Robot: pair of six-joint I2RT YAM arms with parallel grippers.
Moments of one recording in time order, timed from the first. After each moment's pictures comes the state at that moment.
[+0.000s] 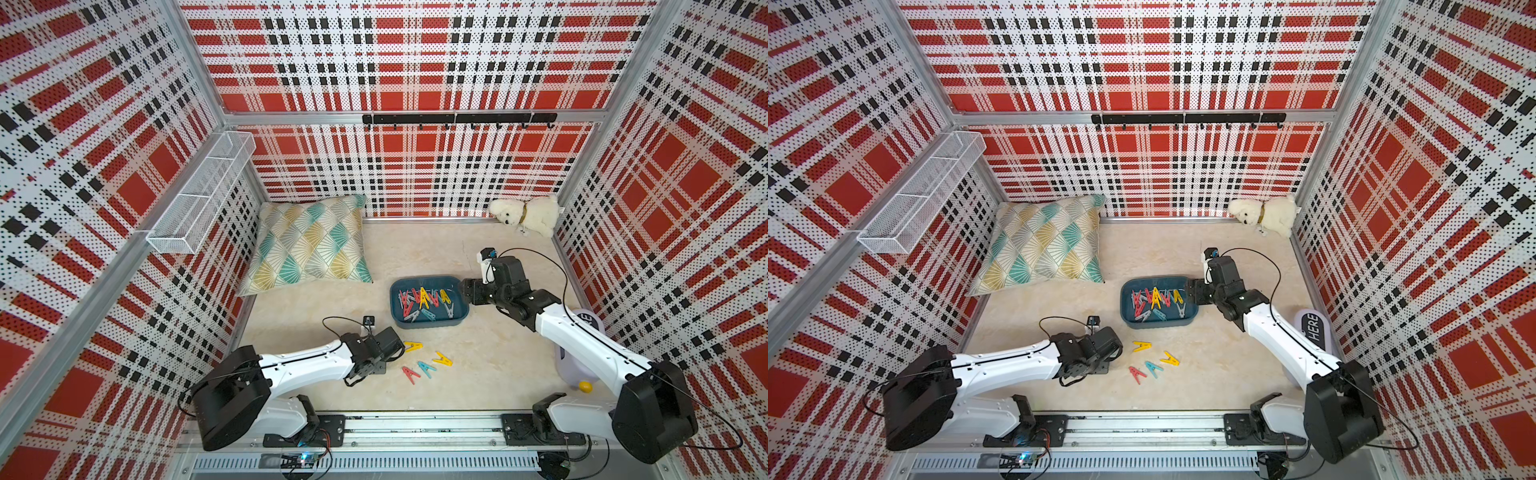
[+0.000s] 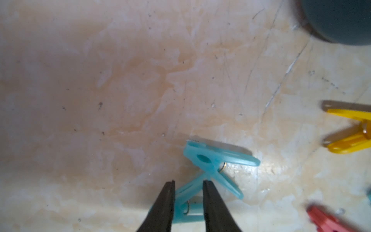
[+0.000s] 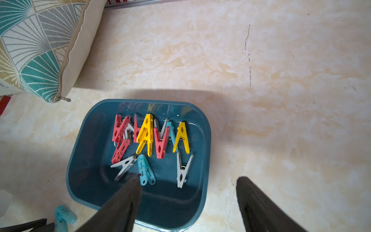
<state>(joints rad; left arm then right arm) -0.95 1.34 0.62 -0.64 -0.33 -0.92 0.41 1.27 0.88 -0.32 -0.04 0.30</state>
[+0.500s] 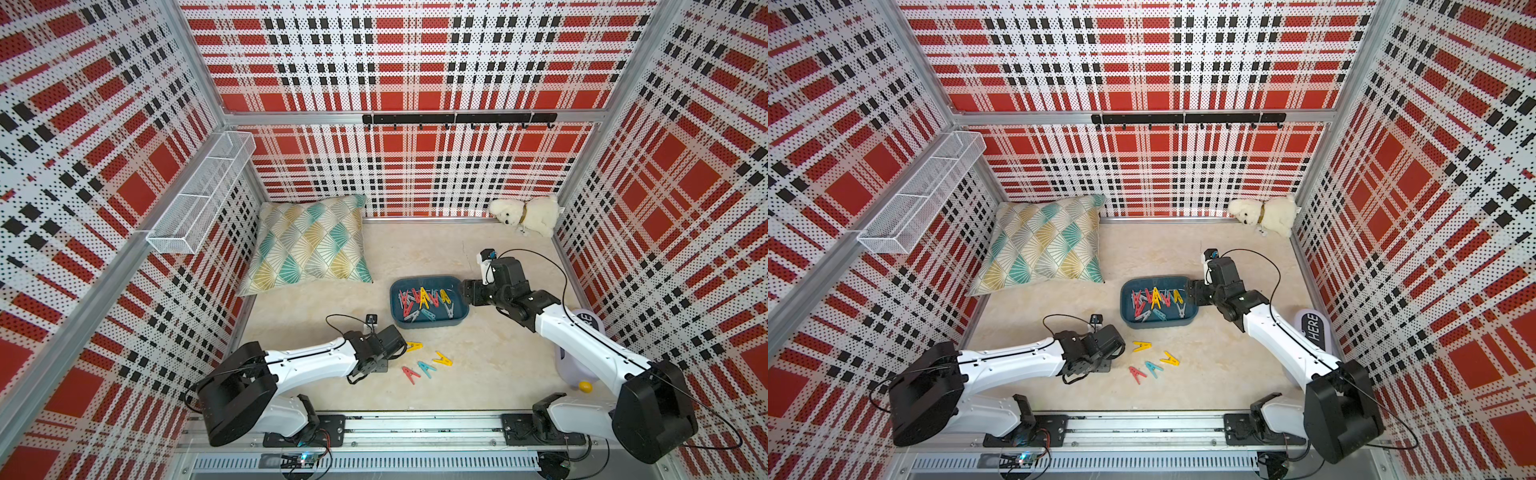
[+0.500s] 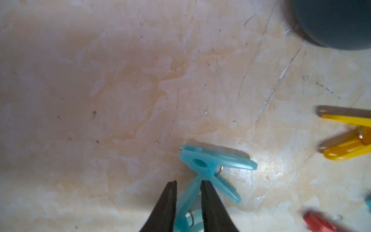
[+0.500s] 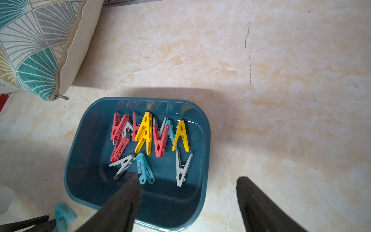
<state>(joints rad) -0.95 1.37 0.65 -0.64 -0.32 -0.90 0.41 1.27 0.87 -0.32 -0.04 0.30</state>
